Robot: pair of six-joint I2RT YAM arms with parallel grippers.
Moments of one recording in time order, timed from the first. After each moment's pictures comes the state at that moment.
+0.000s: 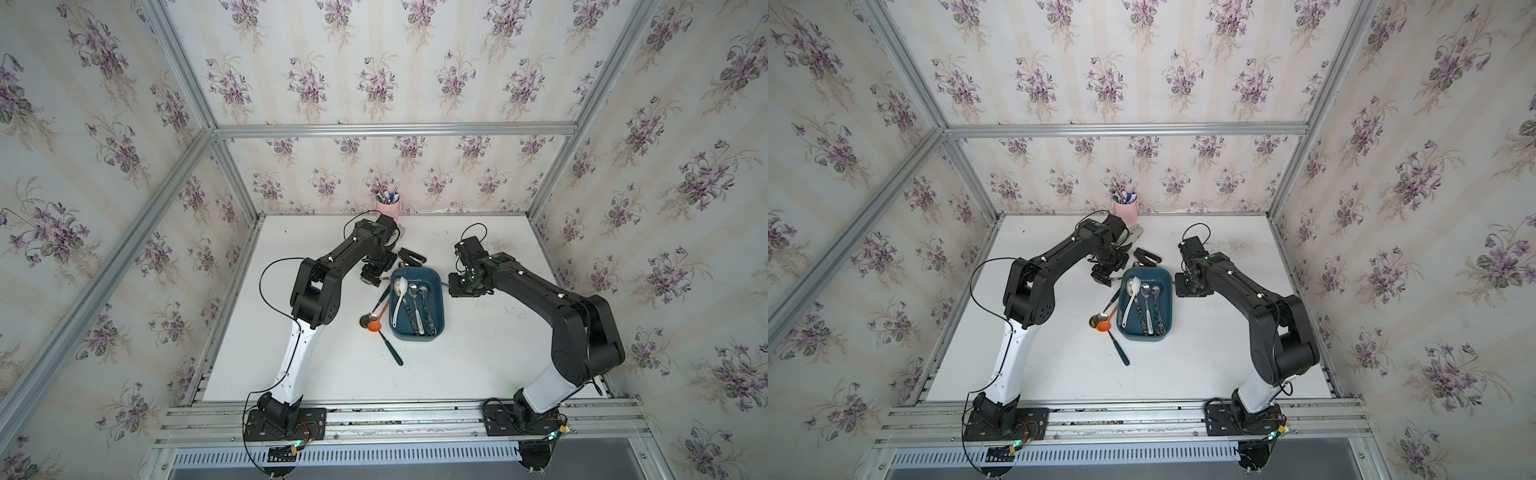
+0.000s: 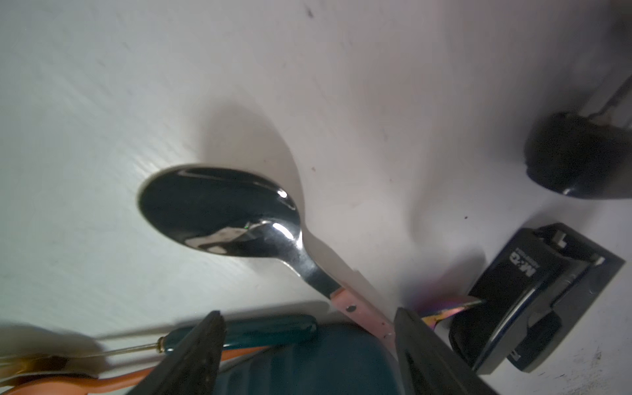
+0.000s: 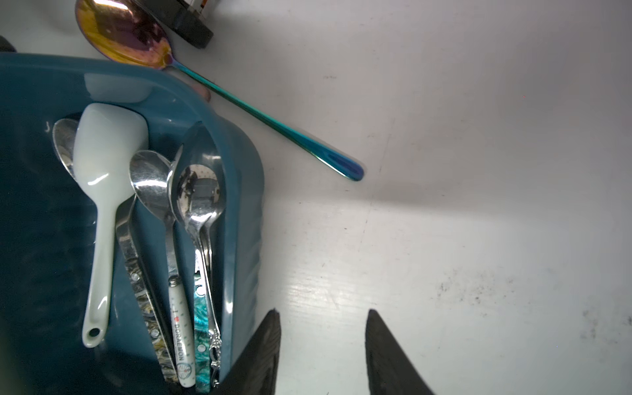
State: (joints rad) left arm -0.48 2.41 2.14 -1.15 0.09 -1.50; right arm 0.38 1.65 1.16 -0.74 -0.02 0.31
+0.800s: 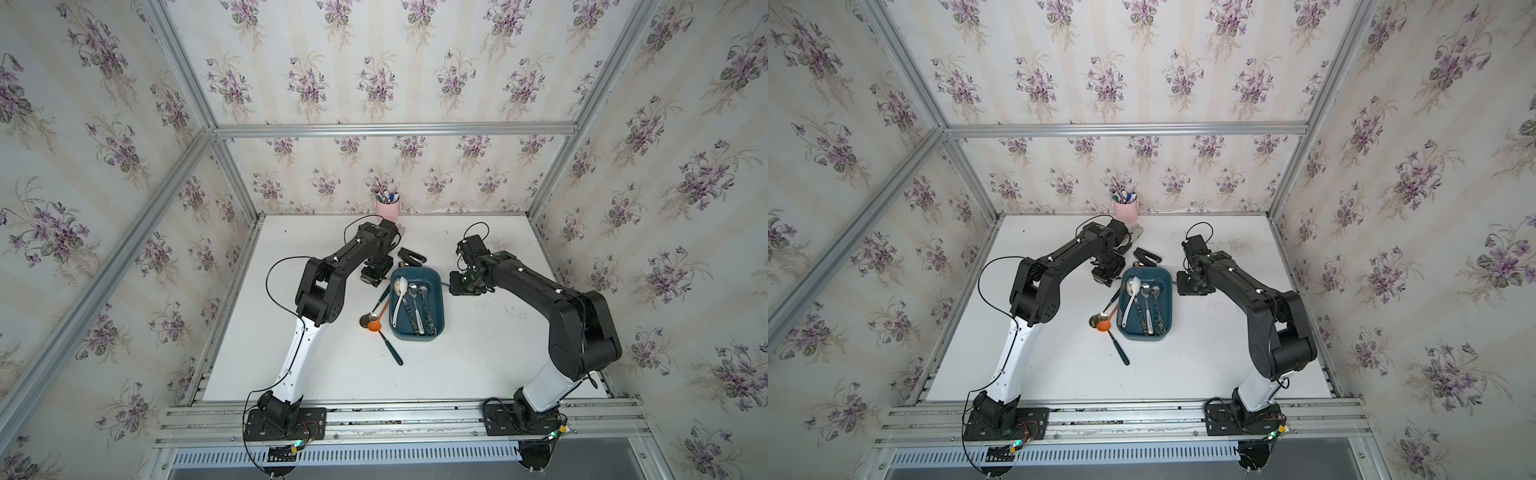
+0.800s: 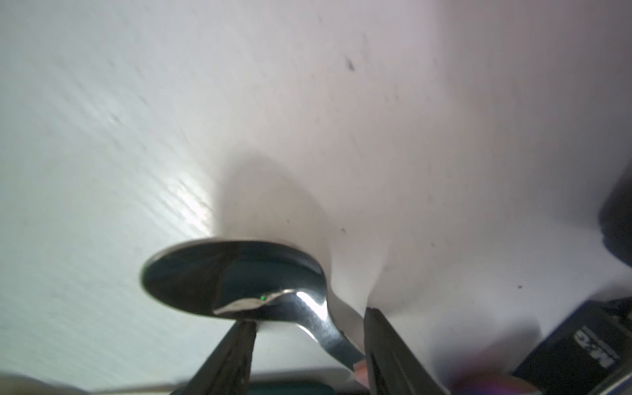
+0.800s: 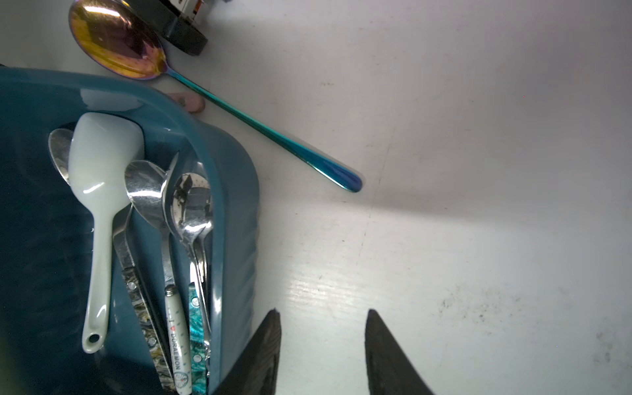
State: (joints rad) left arm -0.48 2.47 2.15 -1.18 0.01 -1.49; right arm 0.35 1.68 1.17 -0.72 -0.06 0.28
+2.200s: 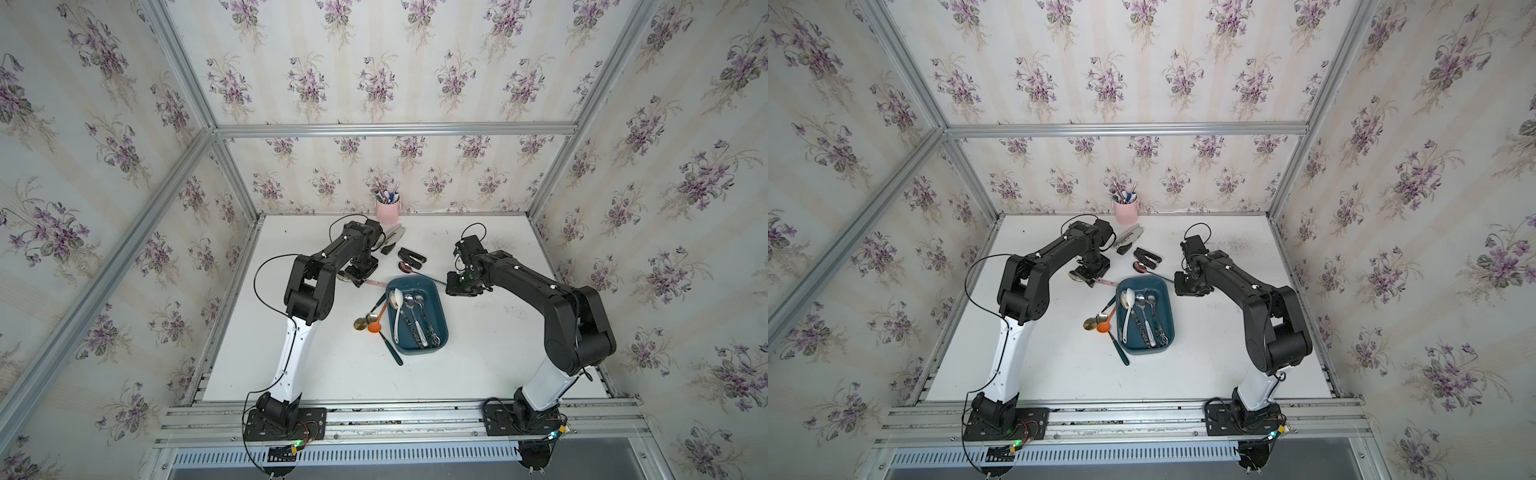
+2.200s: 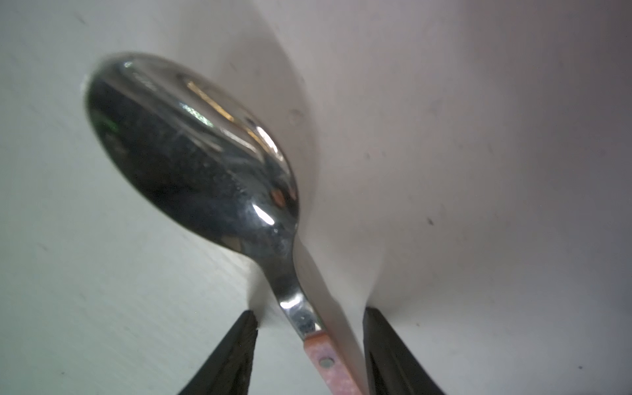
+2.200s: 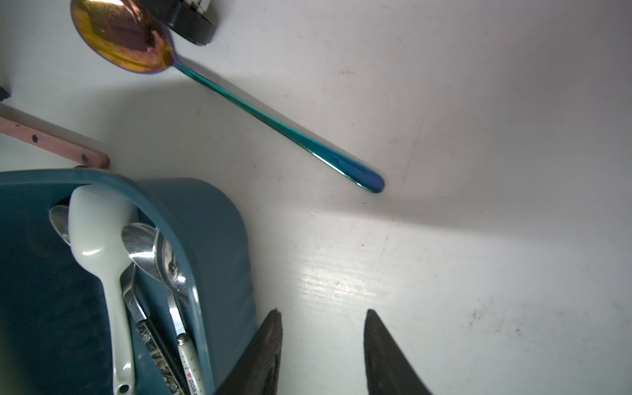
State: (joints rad) left arm -0.40 2.40 2.04 -1.19 -0.06 -1.36; right arm 0.35 1.72 1.18 -0.72 -0.12 0.30
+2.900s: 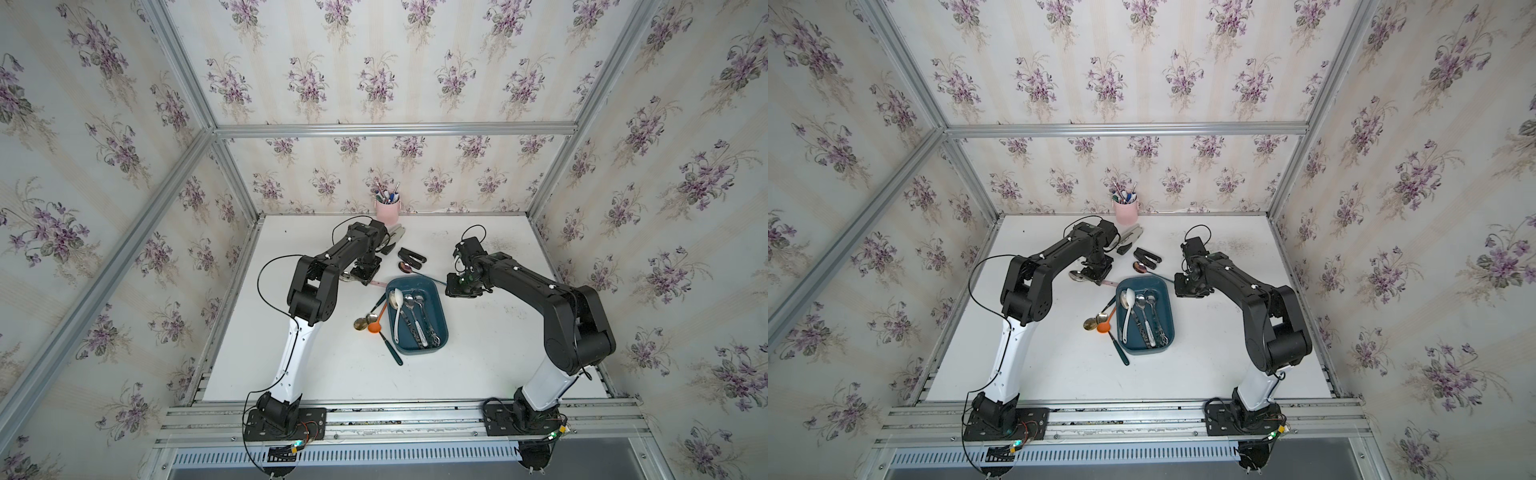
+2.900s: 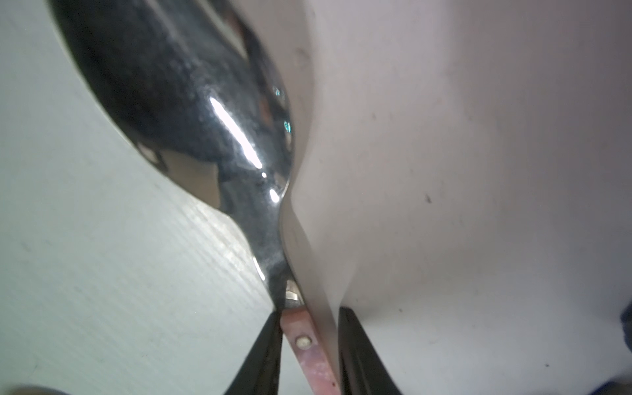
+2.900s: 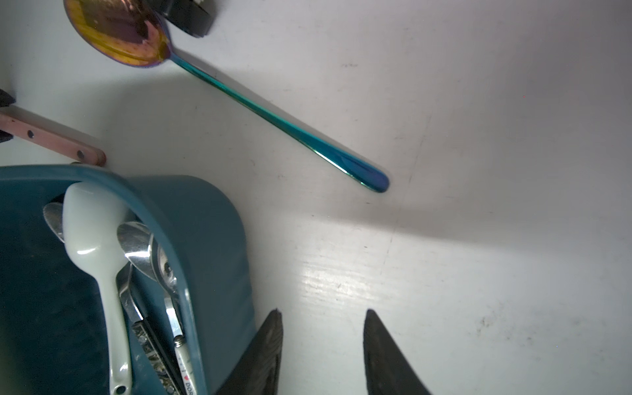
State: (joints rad) left arm -0.43 2.42 2.06 -1.17 -0.04 -1.51; right arm 0.35 1.72 1.16 -0.69 -0.13 0.30
